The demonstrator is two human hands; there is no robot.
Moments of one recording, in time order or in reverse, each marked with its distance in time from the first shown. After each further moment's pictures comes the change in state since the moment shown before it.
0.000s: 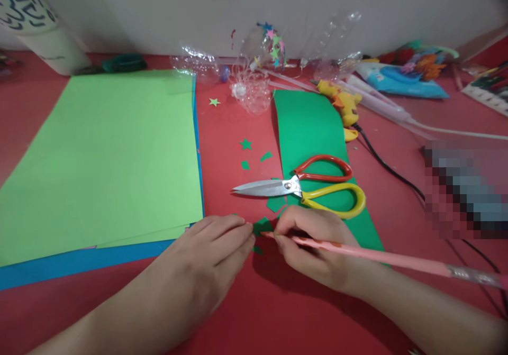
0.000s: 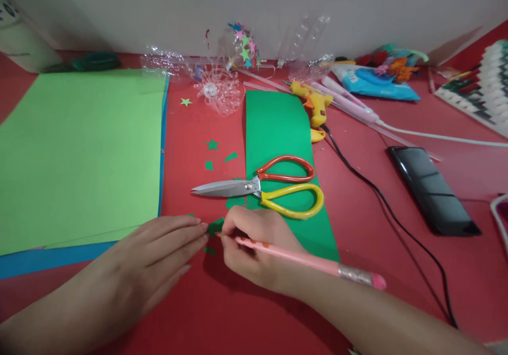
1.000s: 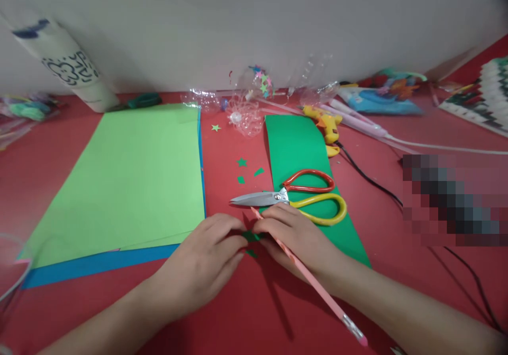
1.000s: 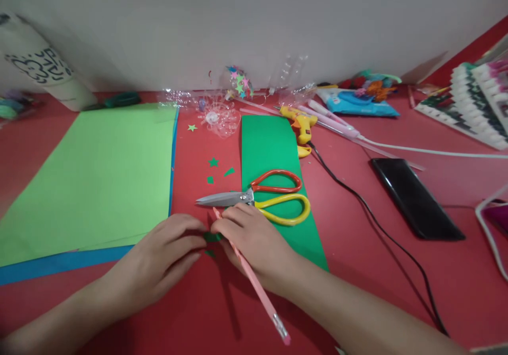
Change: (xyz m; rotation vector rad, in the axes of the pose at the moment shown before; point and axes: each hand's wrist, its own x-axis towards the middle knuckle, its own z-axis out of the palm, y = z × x) left_hand 0.013 0.001 -0.003 -0.292 0.129 -0.204; right_hand 0.002 0.012 0.004 -0.152 -0.060 -0.255
